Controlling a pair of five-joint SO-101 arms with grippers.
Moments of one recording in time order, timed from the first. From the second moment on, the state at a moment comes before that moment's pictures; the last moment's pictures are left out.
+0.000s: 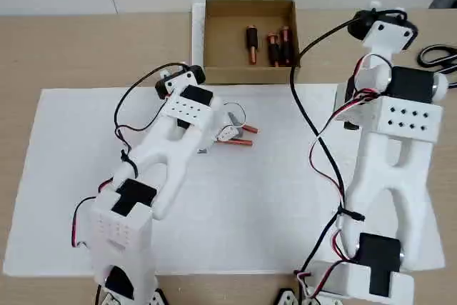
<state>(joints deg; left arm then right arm) 18.5 27.6 -3.9 74.9 54.3 7.7 -6.0 -11.5 93.6 0.8</state>
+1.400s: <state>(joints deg) 21.9 28.2 -11.6 86.0 45.3 7.7 -6.0 -11.5 93.6 0.8</state>
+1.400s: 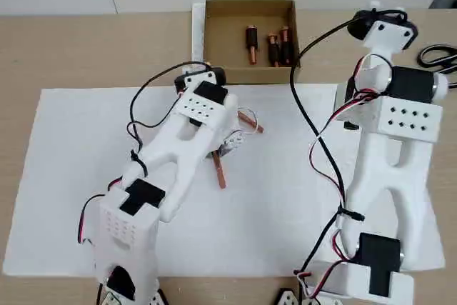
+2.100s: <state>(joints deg) 15.6 26.6 -14.0 91.6 8.2 7.7 -6.0 -11.5 93.6 0.8</state>
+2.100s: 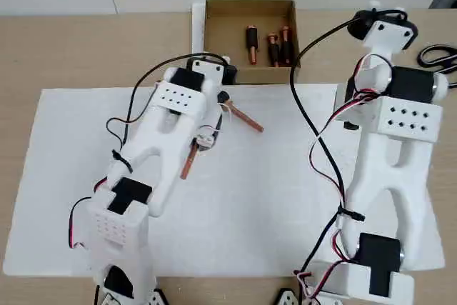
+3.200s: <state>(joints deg) 21.8 26.6 -14.1 98.9 -30.9 7.7 -6.0 -11.5 93.6 0.8</state>
